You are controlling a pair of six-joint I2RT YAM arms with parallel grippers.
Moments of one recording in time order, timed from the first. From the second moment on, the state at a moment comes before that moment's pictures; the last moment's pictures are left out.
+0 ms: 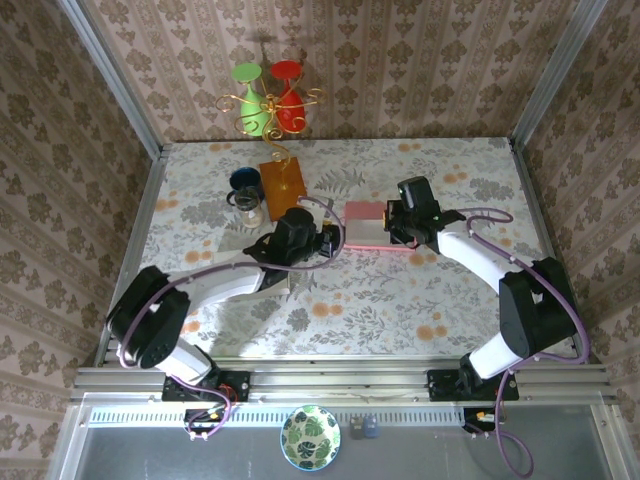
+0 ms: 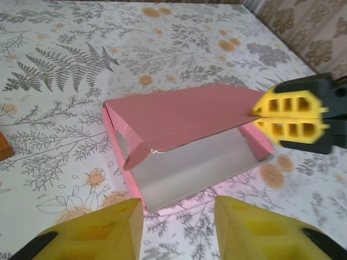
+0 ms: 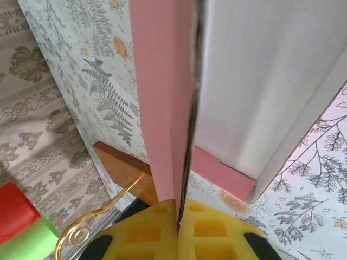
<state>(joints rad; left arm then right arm) -0.81 1.49 0.85 0.21 0.00 -0.38 0.34 1.54 1.01 -0.27 -0.04 1.89</state>
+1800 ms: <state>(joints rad) -0.63 1.95 1.26 -0.06 0.49 -0.86 0.31 1.53 0.87 -0.13 -0.14 1.77</state>
